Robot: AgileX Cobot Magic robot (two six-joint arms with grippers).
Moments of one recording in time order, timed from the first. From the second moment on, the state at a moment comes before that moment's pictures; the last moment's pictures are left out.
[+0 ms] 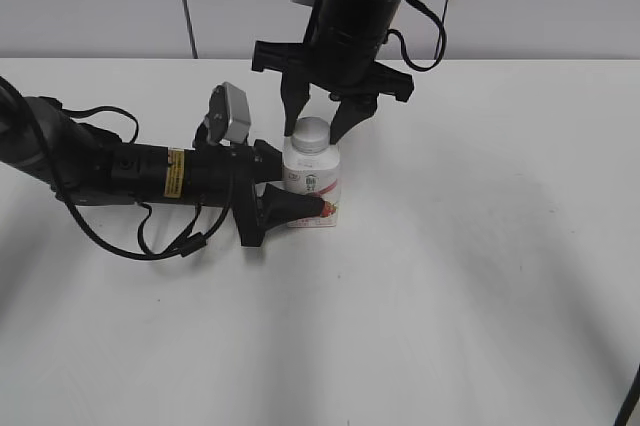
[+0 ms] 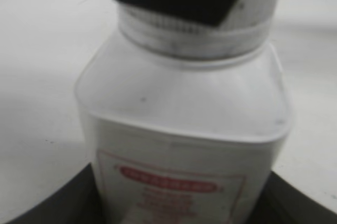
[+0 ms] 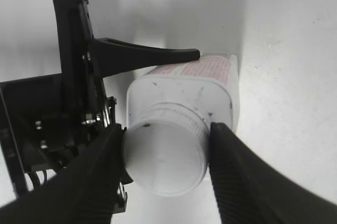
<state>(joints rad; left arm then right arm) -0.25 2.36 -1.21 1.41 -1.07 -0.57 0.57 2.24 -1.98 0.26 1.16 0.41</state>
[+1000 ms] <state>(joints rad) -0.25 2.36 -1.21 1.41 -1.08 -0.56 0.57 2.24 -1.98 0.30 1.19 -0.43</state>
